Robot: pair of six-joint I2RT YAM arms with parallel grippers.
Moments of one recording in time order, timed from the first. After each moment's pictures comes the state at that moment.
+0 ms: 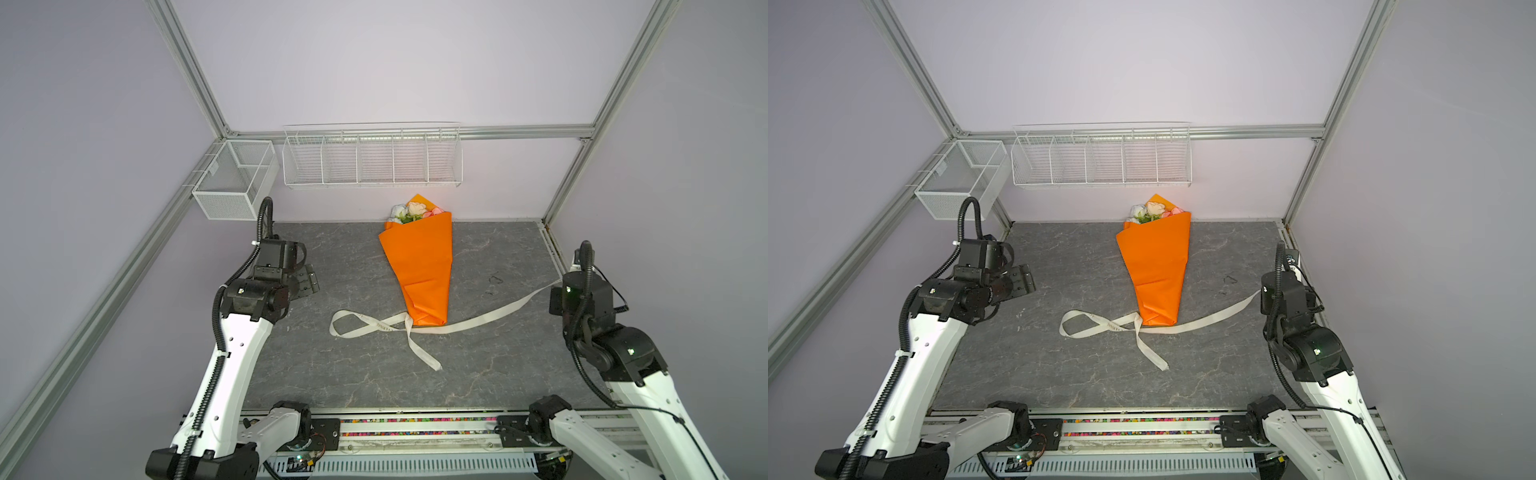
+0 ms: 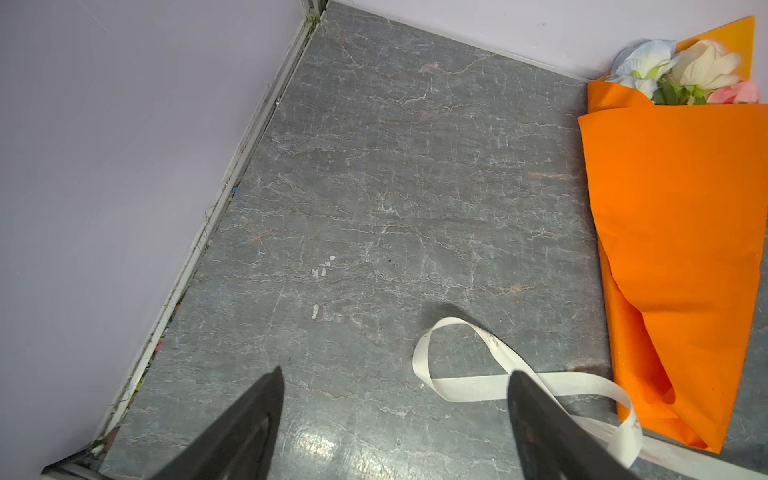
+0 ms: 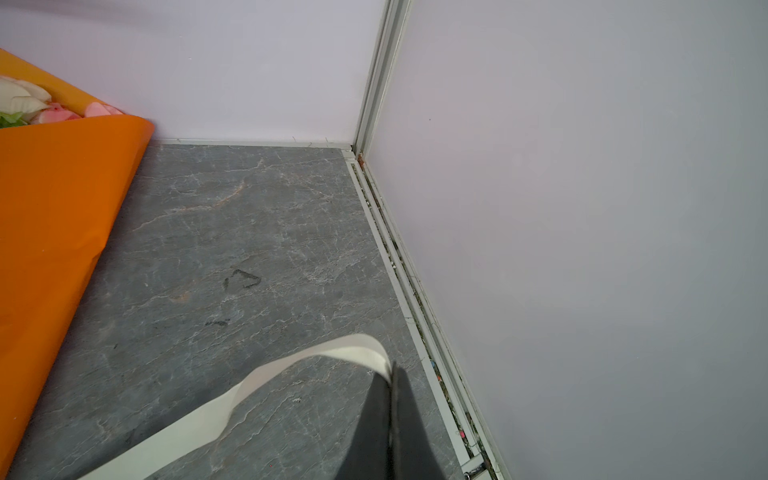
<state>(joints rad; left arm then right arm) -0.18 1.11 1.29 -1.04 -0.18 -0.40 0.35 0.79 1.09 -0.88 0.78 0.09</state>
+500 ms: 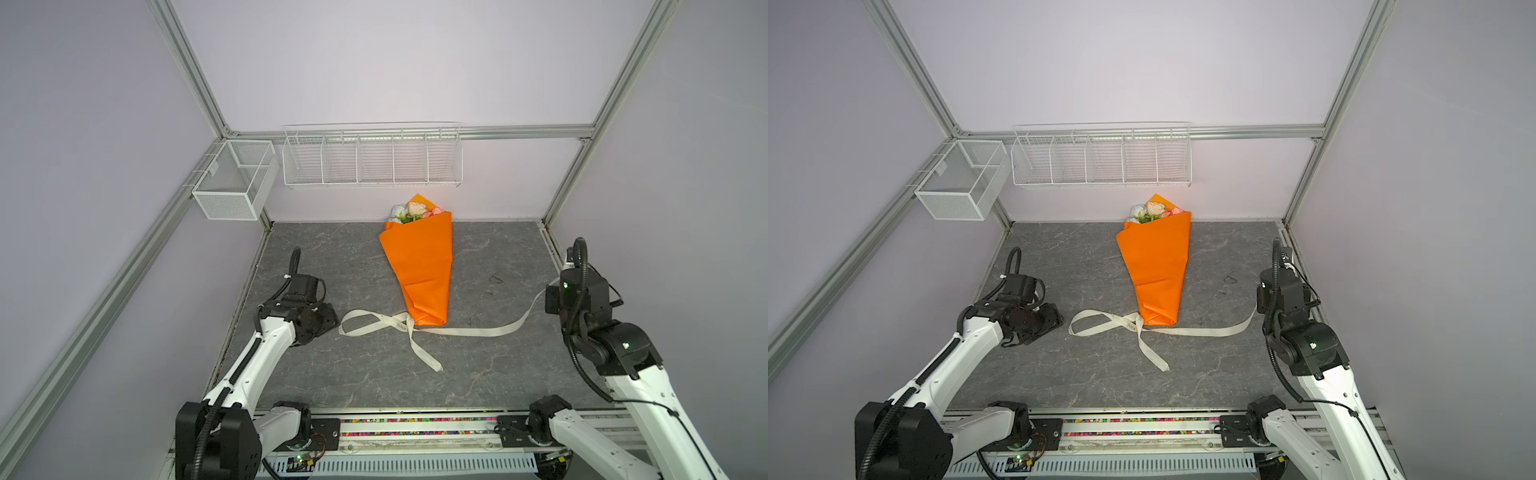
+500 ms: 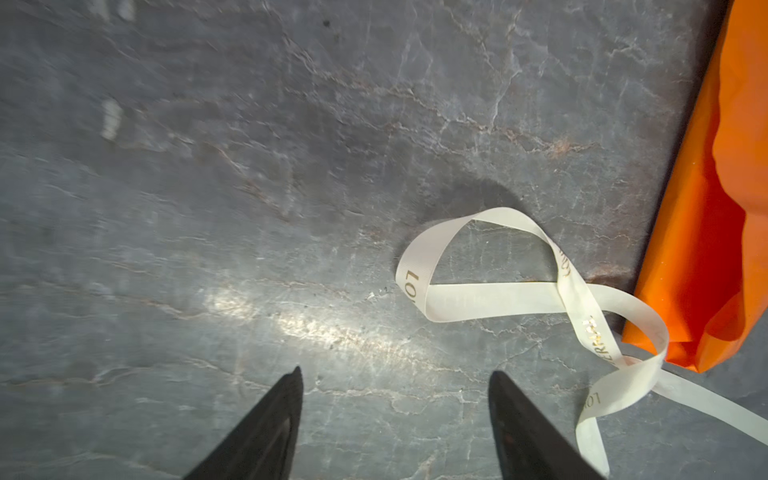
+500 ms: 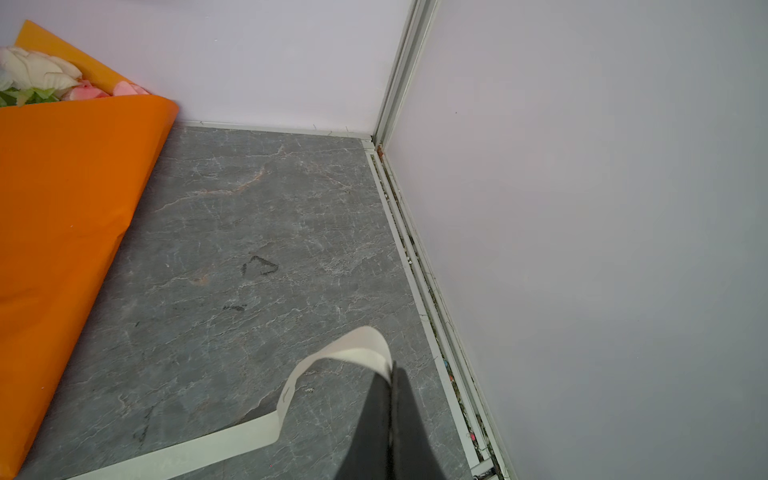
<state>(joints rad) -0.19 1.19 0.81 -0.80 0.14 -0.64 0.33 0.81 1.09 -0.87 0.68 0.07</state>
